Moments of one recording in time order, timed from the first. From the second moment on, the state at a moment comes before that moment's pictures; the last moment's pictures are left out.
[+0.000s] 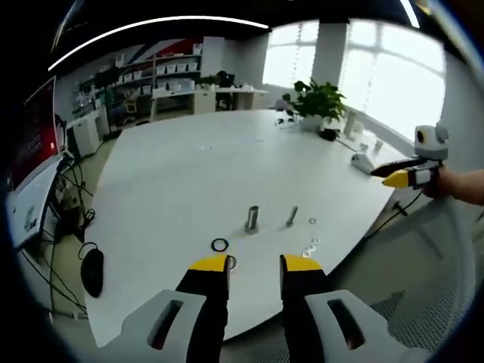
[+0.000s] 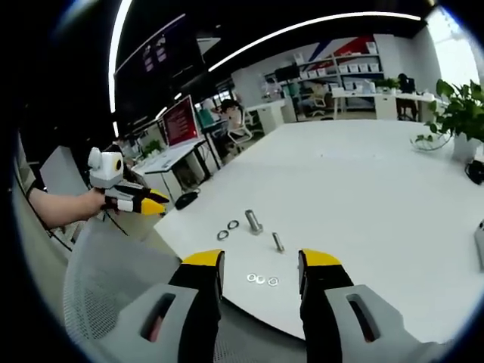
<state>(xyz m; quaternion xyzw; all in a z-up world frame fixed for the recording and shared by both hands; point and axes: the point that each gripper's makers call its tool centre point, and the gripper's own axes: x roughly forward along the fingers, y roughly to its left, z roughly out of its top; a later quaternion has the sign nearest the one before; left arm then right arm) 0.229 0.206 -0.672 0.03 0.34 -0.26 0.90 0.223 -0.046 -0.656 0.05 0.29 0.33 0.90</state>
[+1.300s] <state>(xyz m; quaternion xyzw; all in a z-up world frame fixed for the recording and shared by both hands) 0.284 0.195 -0.809 0.15 0.50 -0.27 0.81 0.226 -0.054 -0.659 0.07 0.29 0.32 0.90</state>
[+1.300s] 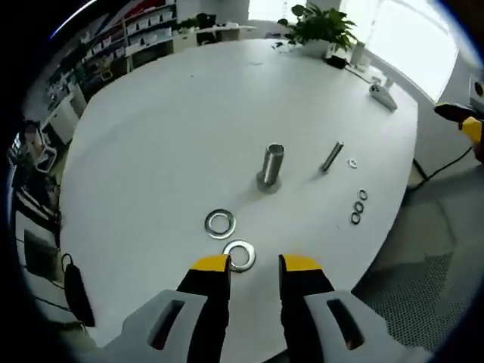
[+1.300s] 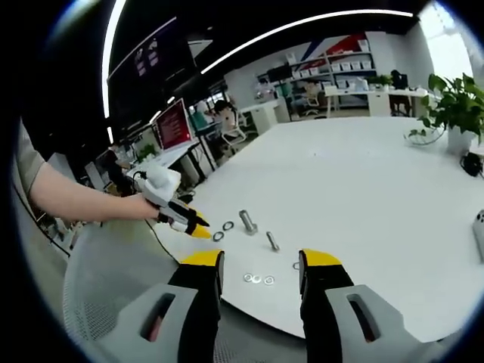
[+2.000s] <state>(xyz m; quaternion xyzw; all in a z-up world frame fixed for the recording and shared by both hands) 0.292 0.198 -0.838 0.22 0.55 -0.30 0.74 0.225 -0.054 -0.662 0.06 0.30 0.32 0.90</state>
